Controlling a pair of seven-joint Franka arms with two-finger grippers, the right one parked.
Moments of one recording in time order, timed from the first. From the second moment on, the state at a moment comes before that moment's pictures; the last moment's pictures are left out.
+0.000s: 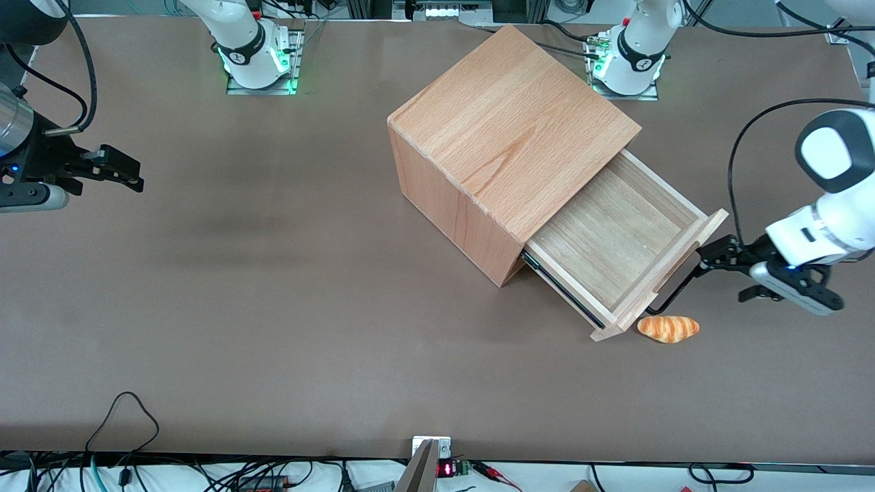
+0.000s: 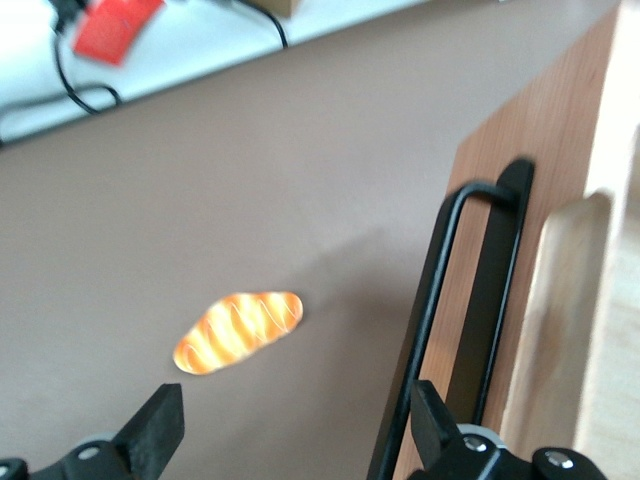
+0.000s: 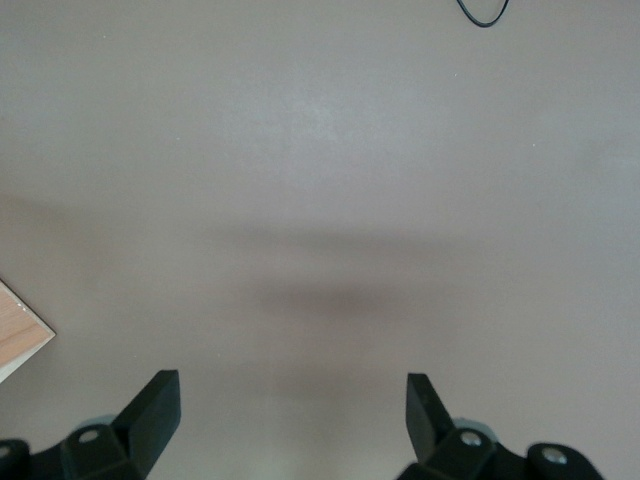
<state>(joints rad) 0.33 0.28 -0.28 -1.73 -0.24 2.19 0.62</state>
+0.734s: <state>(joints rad) 0.33 0.00 -0.24 -1.71 -0.18 1.89 0.38</state>
